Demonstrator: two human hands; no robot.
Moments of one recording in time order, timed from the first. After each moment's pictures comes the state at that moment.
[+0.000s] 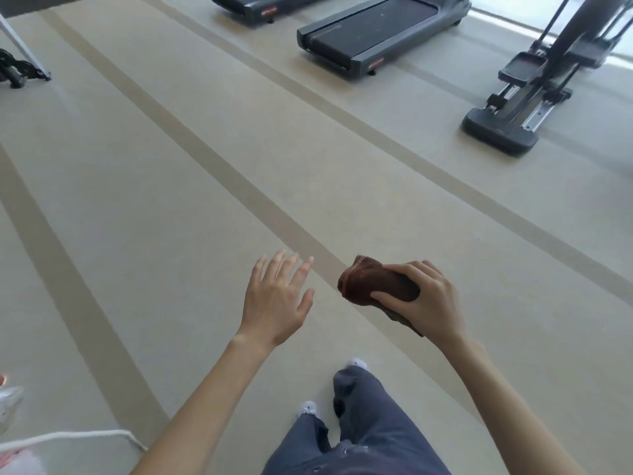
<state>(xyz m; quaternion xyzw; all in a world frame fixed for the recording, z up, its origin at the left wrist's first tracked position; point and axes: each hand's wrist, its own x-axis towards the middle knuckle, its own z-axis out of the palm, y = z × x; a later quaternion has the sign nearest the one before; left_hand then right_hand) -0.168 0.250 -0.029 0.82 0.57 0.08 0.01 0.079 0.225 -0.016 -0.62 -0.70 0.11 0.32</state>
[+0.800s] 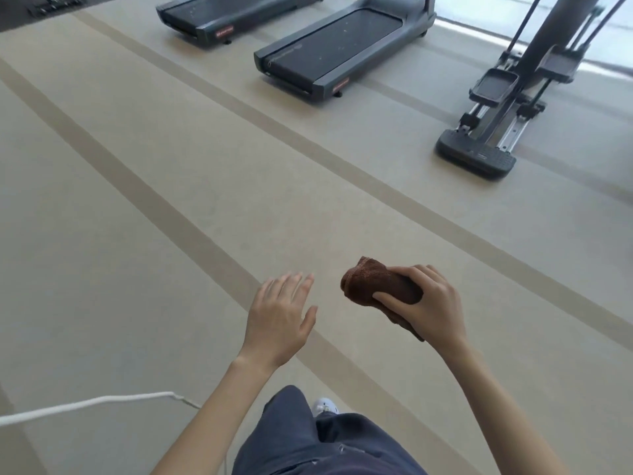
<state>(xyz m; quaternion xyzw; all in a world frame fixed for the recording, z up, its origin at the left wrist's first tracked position) 0.013 0.572 -0.038 0.84 0.53 0.11 0.05 0.255 0.544 -0.018 -0.68 -0.64 0.12 0.34</state>
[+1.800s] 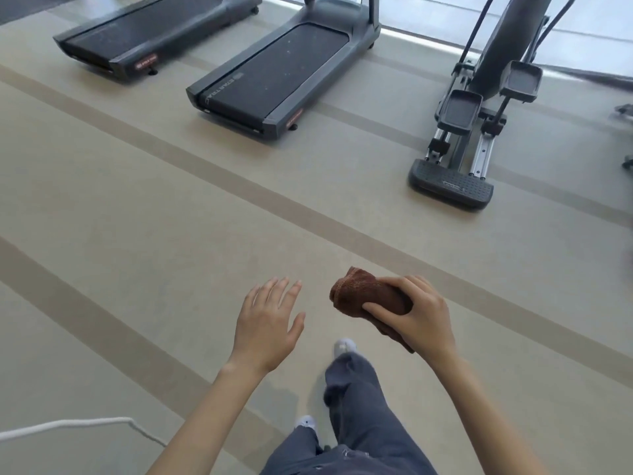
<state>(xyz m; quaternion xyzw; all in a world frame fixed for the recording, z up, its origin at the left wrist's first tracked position) 0.108 1.069 -0.053 0.87 0.47 0.09 0.08 0.339 0.992 -0.020 -0.73 -0.57 0.12 0.35</state>
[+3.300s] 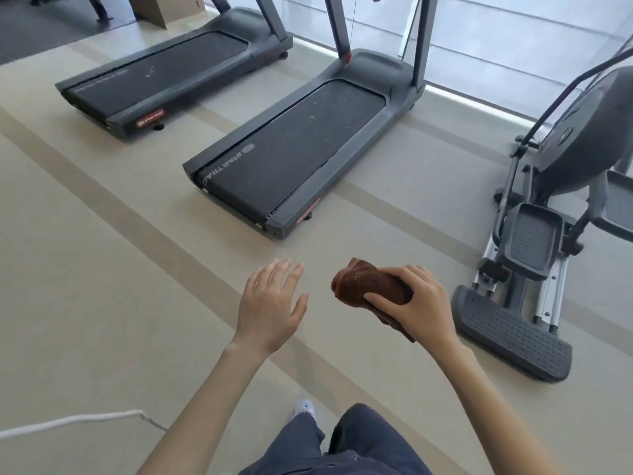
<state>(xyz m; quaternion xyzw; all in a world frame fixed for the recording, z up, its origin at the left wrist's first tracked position) 0.393 1.836 -0.031 0.84 0.52 0.12 0.06 0.629 1.778 -0.006 -0.70 -0.63 0.12 0.33</state>
